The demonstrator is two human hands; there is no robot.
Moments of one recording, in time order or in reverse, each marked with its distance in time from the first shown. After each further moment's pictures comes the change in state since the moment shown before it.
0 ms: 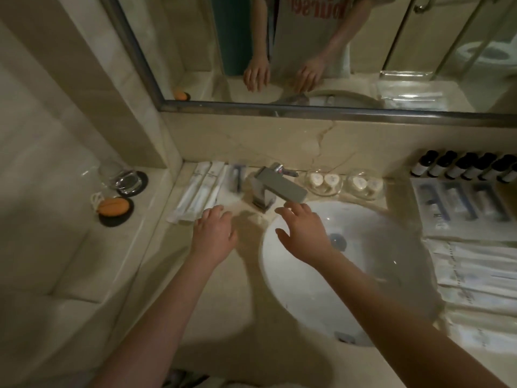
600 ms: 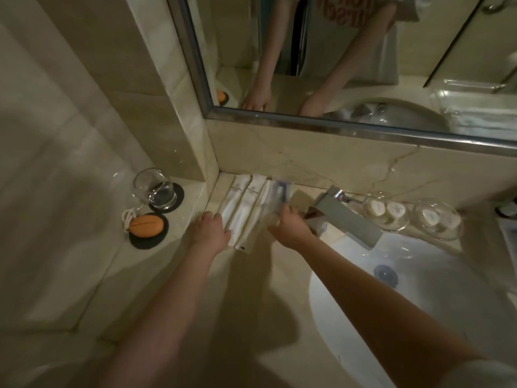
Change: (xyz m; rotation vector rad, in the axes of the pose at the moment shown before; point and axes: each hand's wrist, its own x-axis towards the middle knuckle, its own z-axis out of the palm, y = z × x) left_hand 0.105 -0.136 0.010 0.025 -0.206 -0.237; right_hand 0.168 -0.079 0.087 0.189 -0.377 0.237
